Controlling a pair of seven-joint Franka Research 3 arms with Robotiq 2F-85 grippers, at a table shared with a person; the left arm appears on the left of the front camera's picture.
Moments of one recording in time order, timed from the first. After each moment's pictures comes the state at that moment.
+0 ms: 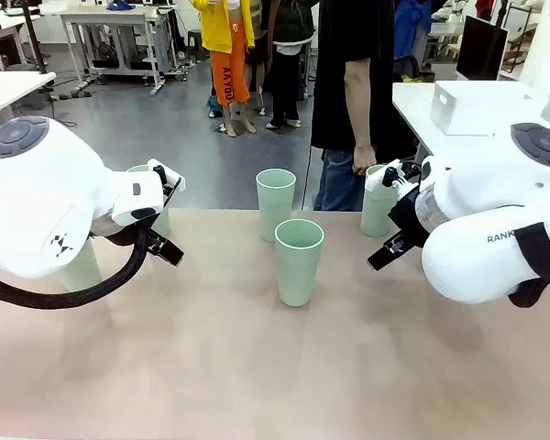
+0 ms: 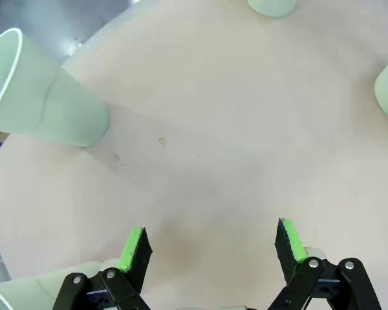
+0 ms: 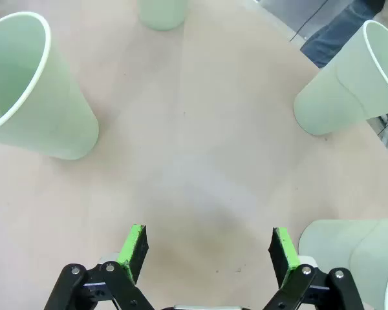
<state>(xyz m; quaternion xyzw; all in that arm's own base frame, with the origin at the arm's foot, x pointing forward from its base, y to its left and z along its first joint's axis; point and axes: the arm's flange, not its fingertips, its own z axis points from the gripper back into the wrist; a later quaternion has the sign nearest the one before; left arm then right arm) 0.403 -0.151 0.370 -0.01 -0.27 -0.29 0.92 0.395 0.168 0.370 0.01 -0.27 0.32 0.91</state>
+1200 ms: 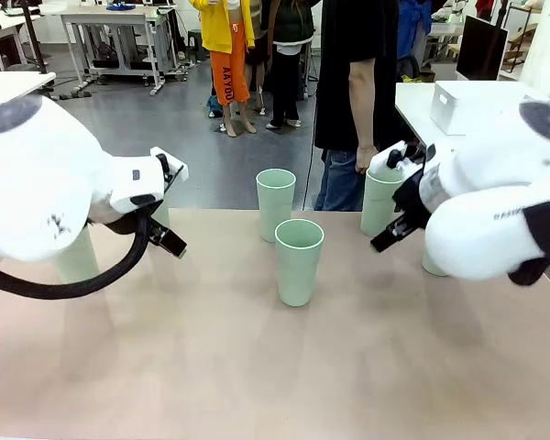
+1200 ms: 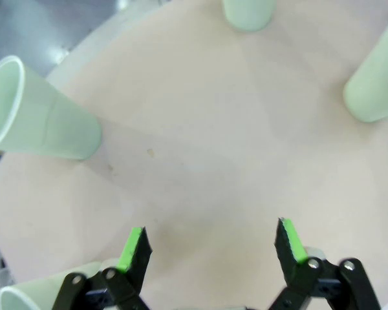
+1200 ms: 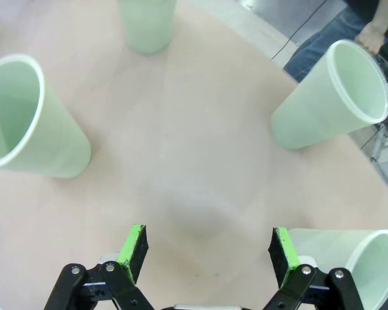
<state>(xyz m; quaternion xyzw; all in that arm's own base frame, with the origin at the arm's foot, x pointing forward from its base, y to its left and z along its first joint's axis) 0.400 -0.159 0.410 -0.04 -0.26 -0.32 0.91 0.415 0.160 0.411 0.01 -0.29 0.31 0.91</state>
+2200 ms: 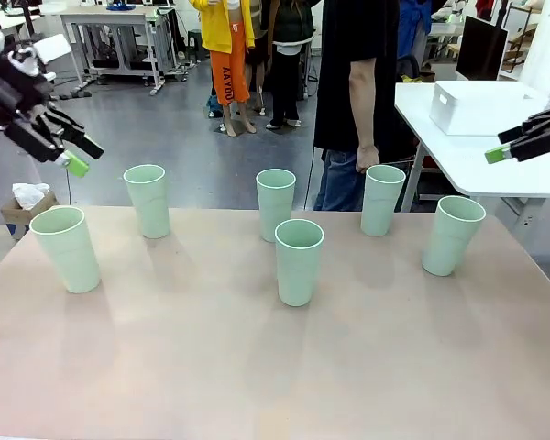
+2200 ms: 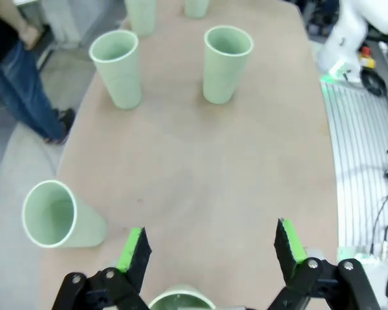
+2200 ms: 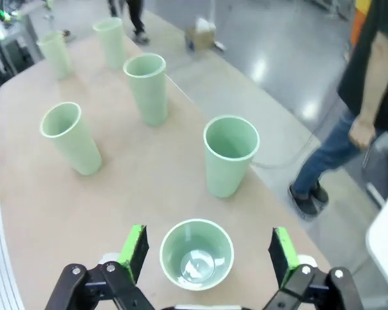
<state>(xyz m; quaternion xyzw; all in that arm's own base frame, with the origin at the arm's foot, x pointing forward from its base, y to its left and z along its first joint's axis) 0.477 0.013 0.525 -0.29 -0.25 -0.61 0.70 0.469 -0.077 0.507 0.20 -0.41 0.41 0.79</state>
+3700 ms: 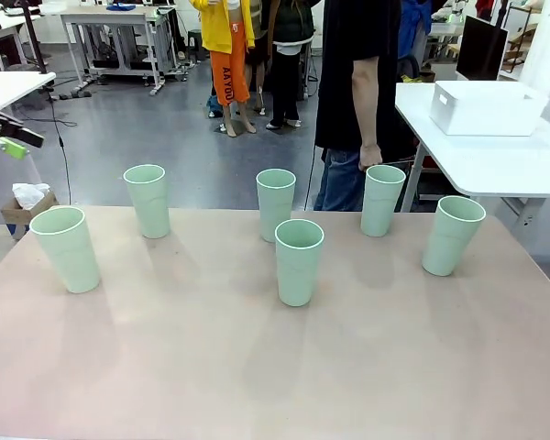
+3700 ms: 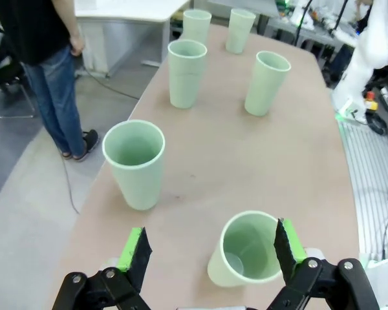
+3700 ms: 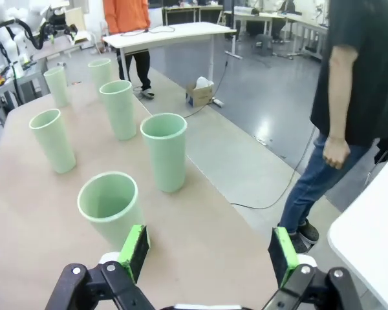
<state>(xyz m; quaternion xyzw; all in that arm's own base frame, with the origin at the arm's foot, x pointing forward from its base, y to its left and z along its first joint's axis) 0.537 0.174 0.489 -0.35 -0.33 -0.52 0.70 0.513 -0.258 0.443 0.27 -0.50 0.37 0.74</state>
